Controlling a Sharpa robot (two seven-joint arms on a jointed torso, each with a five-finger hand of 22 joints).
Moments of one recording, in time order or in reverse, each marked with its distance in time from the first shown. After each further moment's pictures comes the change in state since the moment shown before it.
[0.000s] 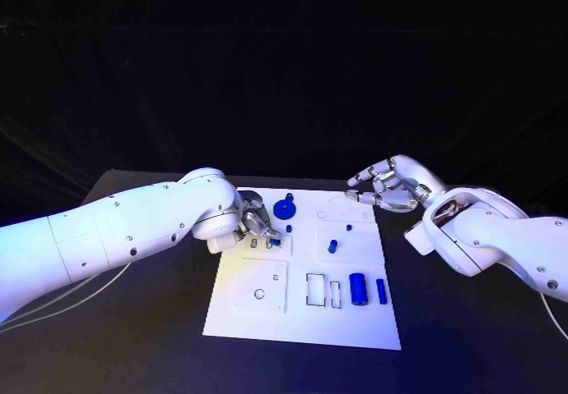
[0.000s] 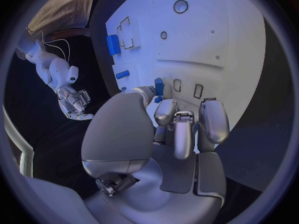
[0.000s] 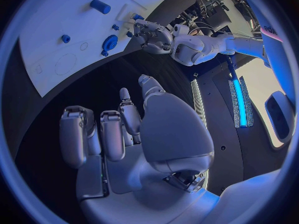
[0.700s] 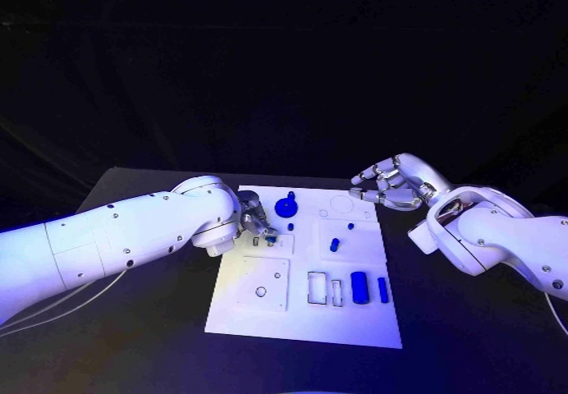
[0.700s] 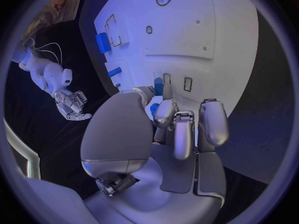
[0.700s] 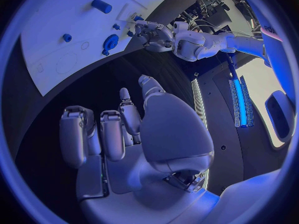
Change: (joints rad) left arm -0.029 -0.028 -0.002 0.039 -0.118 -0.089 0.002; left_hand -0.020 -0.014 0.014 -0.006 -0.004 0.002 0.002 0.004 0.033 0.020 -0.006 0.015 0.020 0.001 0.001 0.000 0.000 0.000 0.007 0.000 0.016 0.029; right arm 0.000 -0.004 0.000 -0.001 0.004 -0.001 0.001; right_hand -0.004 0.004 0.000 0.000 0.000 0.000 0.000 0.000 0.001 0.000 0.000 0.000 0.000 0.000 0.000 -0.004 0.000 0.000 0.000 0.000 0.000 0.001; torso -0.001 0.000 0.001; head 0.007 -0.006
